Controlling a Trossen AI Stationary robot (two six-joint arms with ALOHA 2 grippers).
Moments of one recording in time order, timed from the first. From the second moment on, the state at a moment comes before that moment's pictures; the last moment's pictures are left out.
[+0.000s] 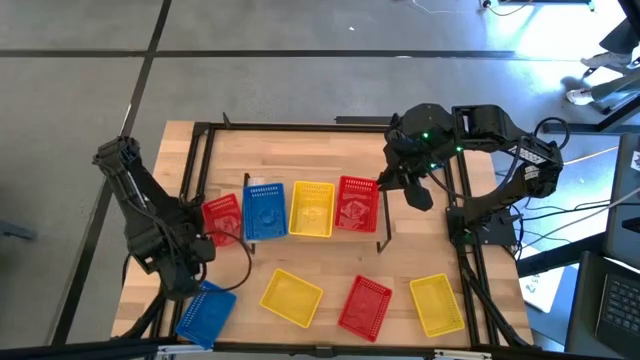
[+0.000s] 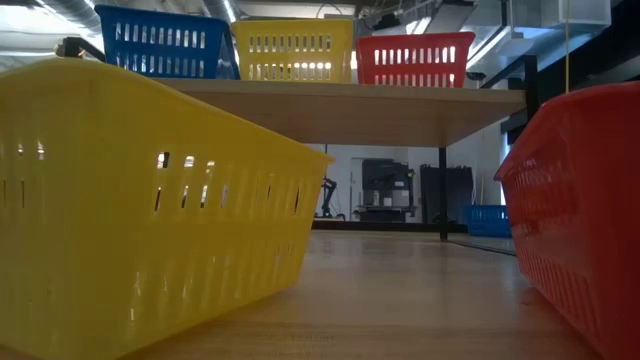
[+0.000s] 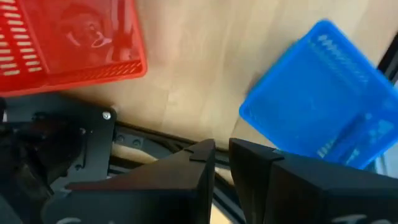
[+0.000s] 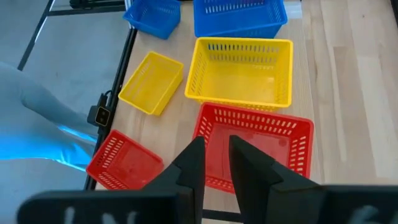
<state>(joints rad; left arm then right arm) -0.97 1.22 1.12 -1.30 -0.05 -1.28 -0.07 1.48 1.97 -1.33 -0.29 -0.03</state>
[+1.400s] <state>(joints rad) -1.02 1.41 1.11 -1.11 -0.21 -0.80 -0.07 1.48 1.97 -1.33 -0.29 0.02</state>
